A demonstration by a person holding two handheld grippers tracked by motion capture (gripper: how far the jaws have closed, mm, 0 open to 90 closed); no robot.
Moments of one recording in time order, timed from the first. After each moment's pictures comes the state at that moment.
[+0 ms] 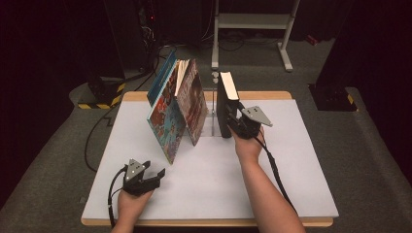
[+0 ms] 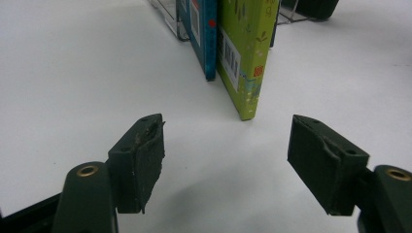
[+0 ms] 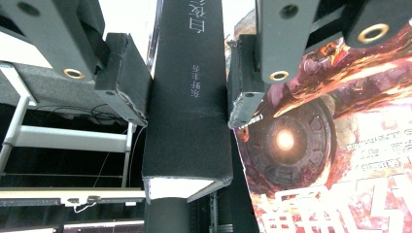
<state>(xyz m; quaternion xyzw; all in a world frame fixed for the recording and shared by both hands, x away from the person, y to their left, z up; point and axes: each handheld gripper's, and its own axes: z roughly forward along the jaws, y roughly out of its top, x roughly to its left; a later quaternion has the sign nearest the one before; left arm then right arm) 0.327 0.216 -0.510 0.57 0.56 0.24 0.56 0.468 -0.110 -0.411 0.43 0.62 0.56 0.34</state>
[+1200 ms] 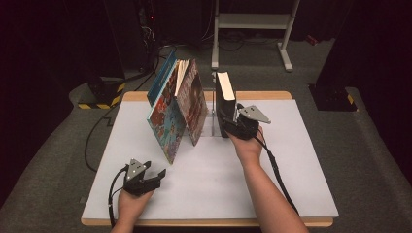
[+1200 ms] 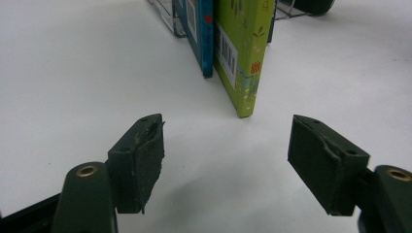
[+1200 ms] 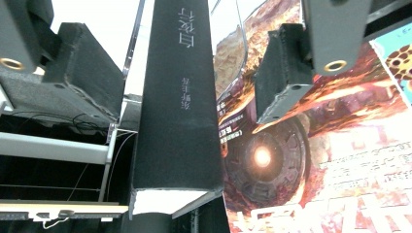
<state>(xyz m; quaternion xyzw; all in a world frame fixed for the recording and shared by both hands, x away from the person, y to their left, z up) 0.327 0.215 -0.510 0.57 0.55 0.23 0.56 0.465 -0.107 -0.406 0.41 0.66 0.55 0.31</state>
